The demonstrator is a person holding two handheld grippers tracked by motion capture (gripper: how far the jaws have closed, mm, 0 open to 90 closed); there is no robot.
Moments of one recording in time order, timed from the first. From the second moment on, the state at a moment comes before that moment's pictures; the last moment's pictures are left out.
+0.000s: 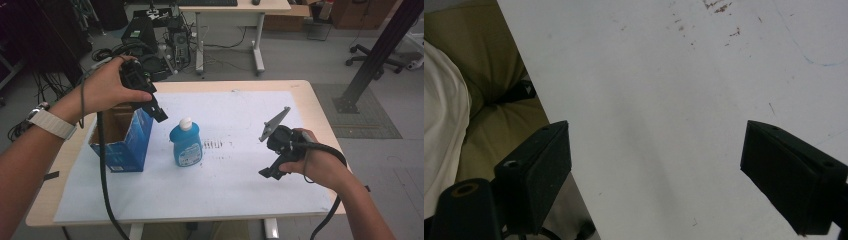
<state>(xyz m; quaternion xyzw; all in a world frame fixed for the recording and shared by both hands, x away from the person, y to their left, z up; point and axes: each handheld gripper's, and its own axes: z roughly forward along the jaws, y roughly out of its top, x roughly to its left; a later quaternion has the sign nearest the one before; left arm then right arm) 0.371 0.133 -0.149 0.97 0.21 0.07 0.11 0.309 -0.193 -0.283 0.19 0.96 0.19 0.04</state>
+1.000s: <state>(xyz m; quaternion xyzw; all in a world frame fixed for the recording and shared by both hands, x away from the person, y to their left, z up) 0.387 0.111 -0.172 0.97 0.20 0.04 0.11 0.309 -0.197 -0.287 0.19 0.96 0.19 0.04</state>
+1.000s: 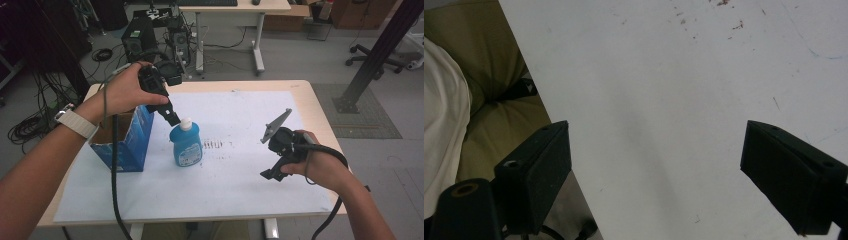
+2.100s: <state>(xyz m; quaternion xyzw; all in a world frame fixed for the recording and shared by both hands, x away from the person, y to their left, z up) 0.404 0.098 -0.209 0.98 0.18 0.01 0.11 0.310 -0.201 -0.291 0.20 0.96 0.19 0.04</state>
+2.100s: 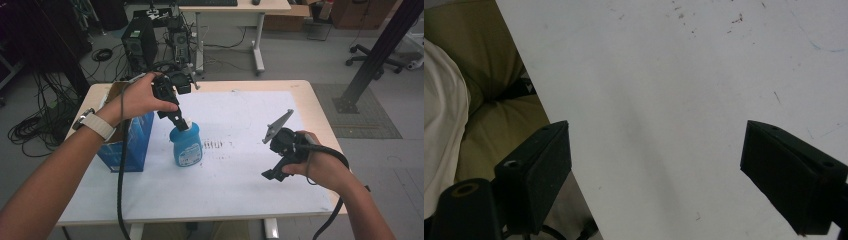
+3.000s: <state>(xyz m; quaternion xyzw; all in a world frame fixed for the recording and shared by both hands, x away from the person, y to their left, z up) 0.407 0.093 -0.231 0.98 0.18 0.01 0.11 0.310 -0.203 -0.294 0.20 0.96 0.19 0.04</state>
